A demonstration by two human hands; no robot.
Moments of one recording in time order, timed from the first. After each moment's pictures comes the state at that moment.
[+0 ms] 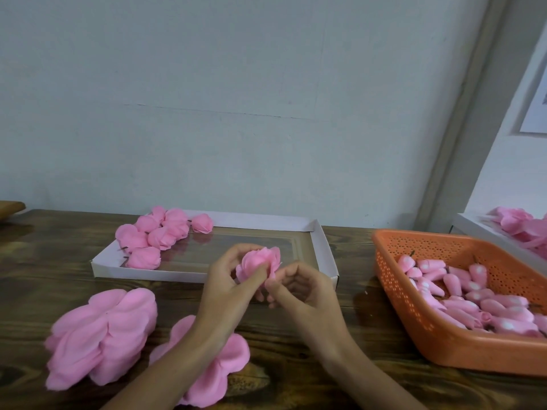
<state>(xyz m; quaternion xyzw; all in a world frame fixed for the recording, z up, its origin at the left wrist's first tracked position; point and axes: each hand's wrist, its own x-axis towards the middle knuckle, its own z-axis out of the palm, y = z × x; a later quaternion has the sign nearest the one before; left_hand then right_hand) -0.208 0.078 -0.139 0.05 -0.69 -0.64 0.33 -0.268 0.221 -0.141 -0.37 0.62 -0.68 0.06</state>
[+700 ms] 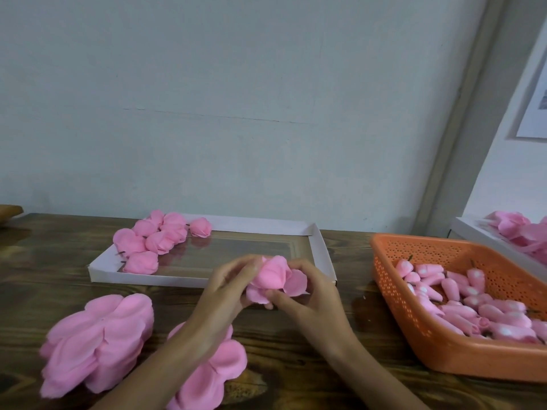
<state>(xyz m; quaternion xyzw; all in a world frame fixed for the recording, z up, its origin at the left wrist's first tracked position) -0.211 0.069 -0.141 0.05 -0.59 -0.77 0.22 -0.290 0.227 -0.146 -0.39 0.71 -0.58 -0.01</state>
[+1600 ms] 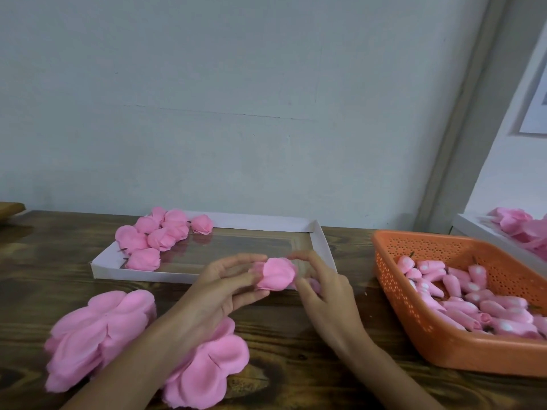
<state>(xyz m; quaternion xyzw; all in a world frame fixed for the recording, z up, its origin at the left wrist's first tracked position) -0.214 0.045 -0.140 0.05 -0.55 -0.83 0.12 -0.298 0.238 -0.142 -0.37 0.79 -0.48 -0.09</state>
